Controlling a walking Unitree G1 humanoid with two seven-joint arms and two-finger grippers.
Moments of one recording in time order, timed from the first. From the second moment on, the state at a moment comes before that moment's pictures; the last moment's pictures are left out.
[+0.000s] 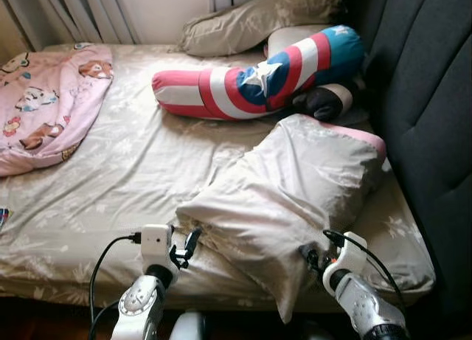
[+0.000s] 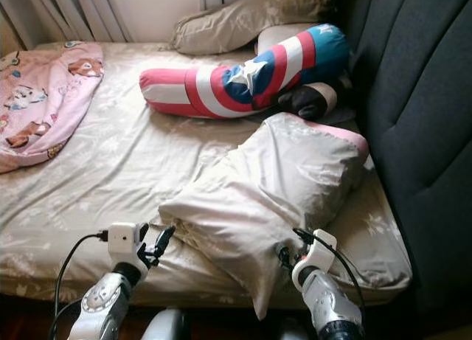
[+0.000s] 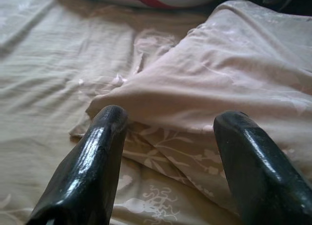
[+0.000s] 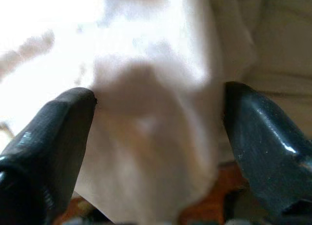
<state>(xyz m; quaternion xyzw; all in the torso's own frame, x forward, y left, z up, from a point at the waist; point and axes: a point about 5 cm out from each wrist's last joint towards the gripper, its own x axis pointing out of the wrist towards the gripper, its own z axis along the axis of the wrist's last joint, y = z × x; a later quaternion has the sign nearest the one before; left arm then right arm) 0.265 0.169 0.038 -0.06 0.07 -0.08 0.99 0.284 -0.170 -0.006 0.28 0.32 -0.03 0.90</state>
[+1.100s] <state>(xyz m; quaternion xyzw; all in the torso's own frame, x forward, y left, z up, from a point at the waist) 0.233 0.191 0.051 -0.02 0.09 -0.09 0.99 0.291 -0.145 -0.009 0.35 0.25 0.00 0.90</state>
